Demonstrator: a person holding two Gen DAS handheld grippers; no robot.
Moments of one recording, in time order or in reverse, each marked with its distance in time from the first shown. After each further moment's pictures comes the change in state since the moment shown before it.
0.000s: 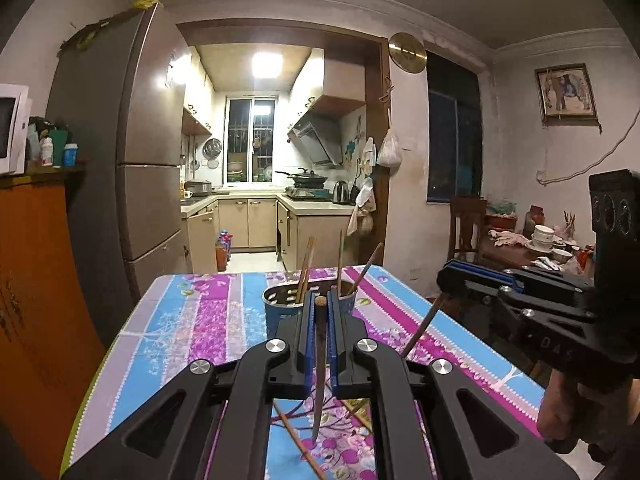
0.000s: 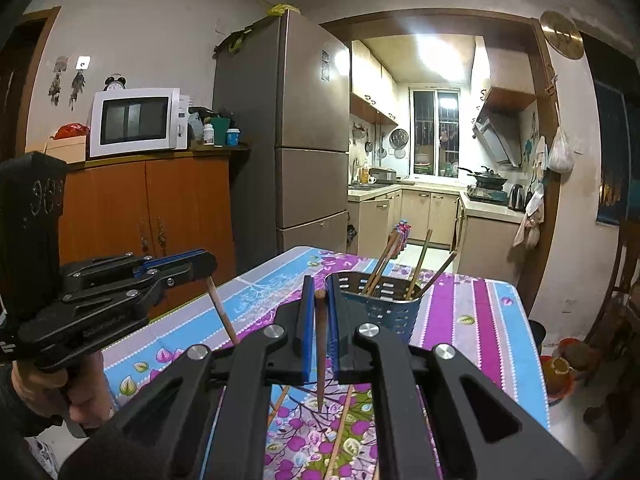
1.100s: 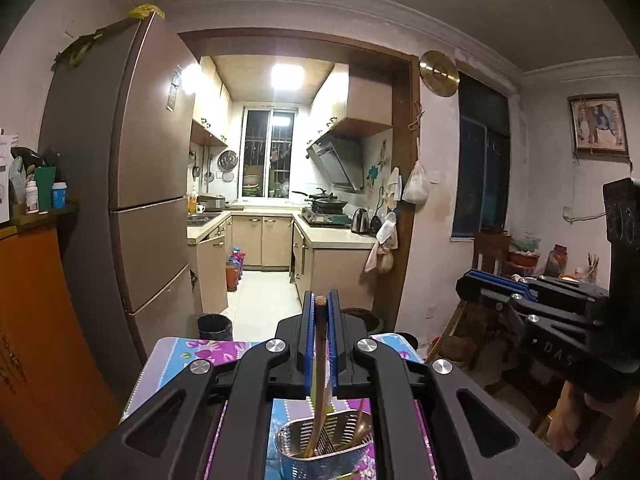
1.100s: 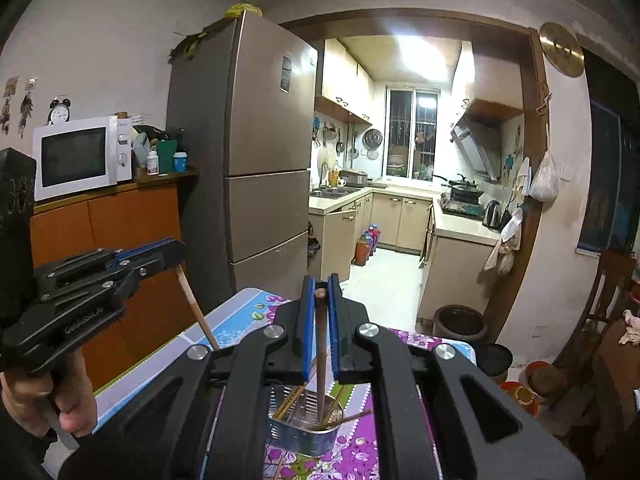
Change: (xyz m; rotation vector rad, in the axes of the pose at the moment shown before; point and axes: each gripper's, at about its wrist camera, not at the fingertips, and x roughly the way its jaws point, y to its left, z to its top) left arm 0.115 0.027 0.187 -0.056 -0.022 0.072; right arm 0.089 -0.092 0.172 -0.002 0.050 -0.097
